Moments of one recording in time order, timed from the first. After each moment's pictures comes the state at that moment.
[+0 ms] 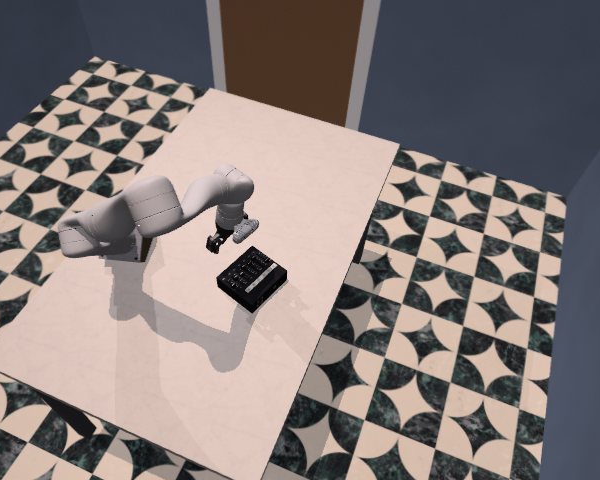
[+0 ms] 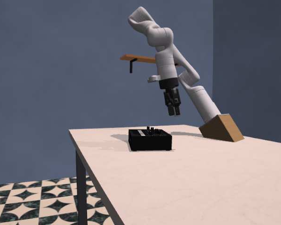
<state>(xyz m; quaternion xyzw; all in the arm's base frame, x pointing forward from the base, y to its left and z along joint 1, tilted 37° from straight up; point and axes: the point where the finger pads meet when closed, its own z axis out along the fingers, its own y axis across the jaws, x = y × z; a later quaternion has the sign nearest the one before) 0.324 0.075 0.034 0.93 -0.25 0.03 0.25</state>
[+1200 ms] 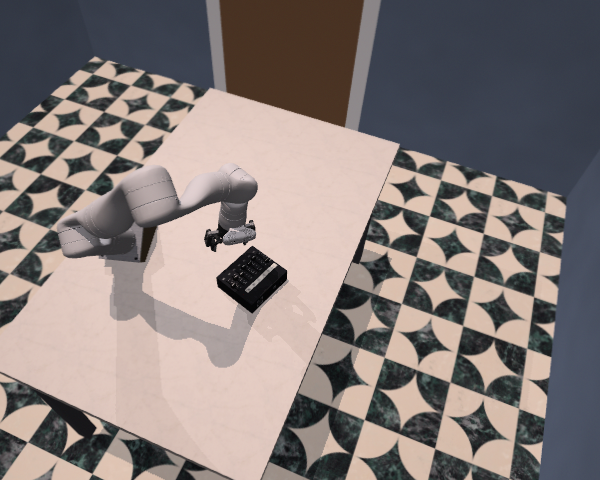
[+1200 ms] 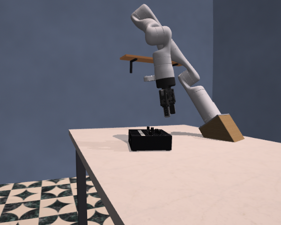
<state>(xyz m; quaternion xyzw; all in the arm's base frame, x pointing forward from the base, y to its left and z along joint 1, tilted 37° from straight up) 0.336 0.067 0.043 0.84 -0.47 0.10 0.25</state>
